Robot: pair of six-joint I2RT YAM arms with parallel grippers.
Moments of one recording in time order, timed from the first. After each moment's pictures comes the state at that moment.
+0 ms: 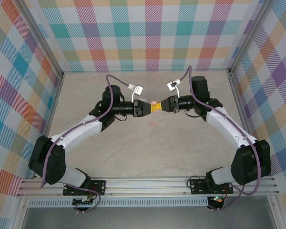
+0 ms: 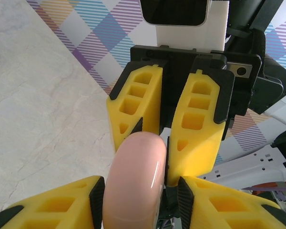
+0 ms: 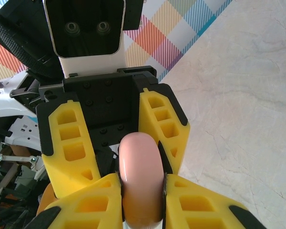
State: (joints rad) left arm -0.56 1.44 1.01 0.21 0.88 -0.66; right arm 0.35 1.39 1.11 -0.26 -1.13 0.31
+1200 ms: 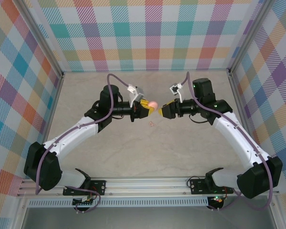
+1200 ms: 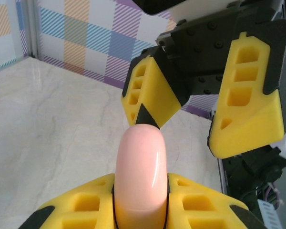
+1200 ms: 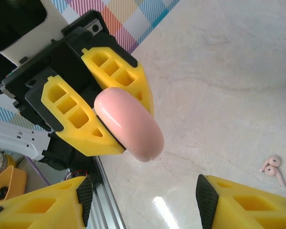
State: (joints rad) left arm -0.57 1.37 1.04 0.05 0.80 0.00; right arm 0.40 1.25 1.20 -0.64 -0.84 0.10
